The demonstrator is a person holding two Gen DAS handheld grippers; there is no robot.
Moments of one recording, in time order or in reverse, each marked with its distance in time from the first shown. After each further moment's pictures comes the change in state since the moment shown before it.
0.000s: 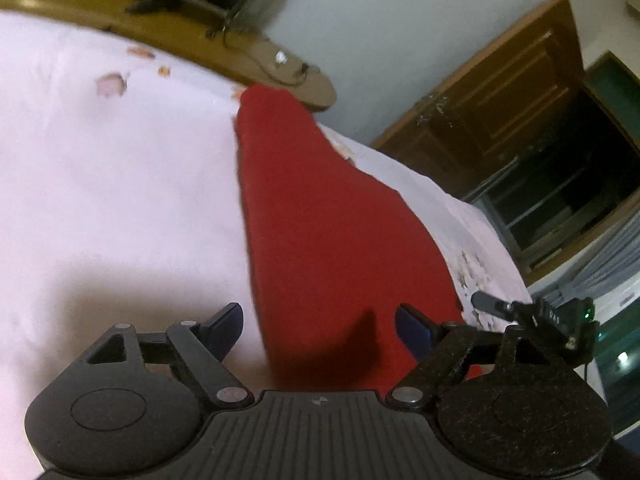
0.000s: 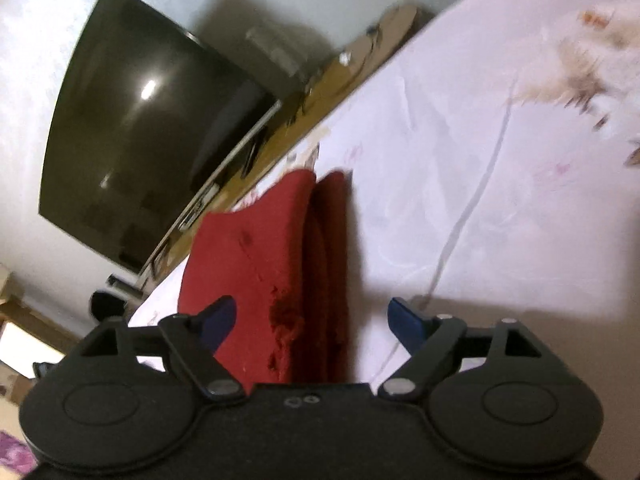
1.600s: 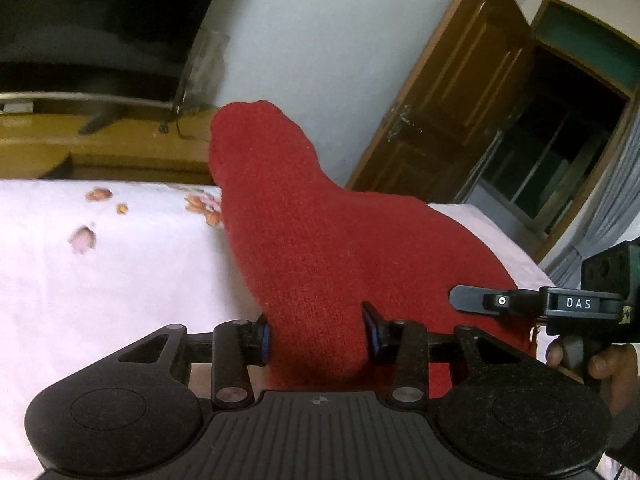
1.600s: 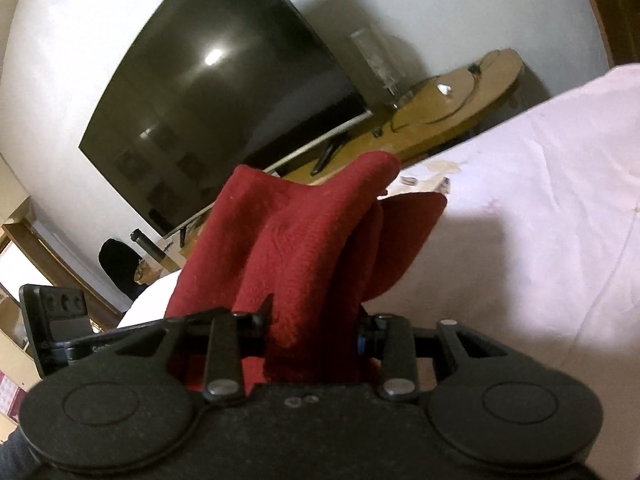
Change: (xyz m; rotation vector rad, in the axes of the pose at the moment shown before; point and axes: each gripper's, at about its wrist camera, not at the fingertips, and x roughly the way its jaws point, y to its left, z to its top) left arm -0.054 -0.082 0.038 0.315 -0.141 0.069; right arm 0.001 0.137 -0.020 -0.291 -0.039 0.025
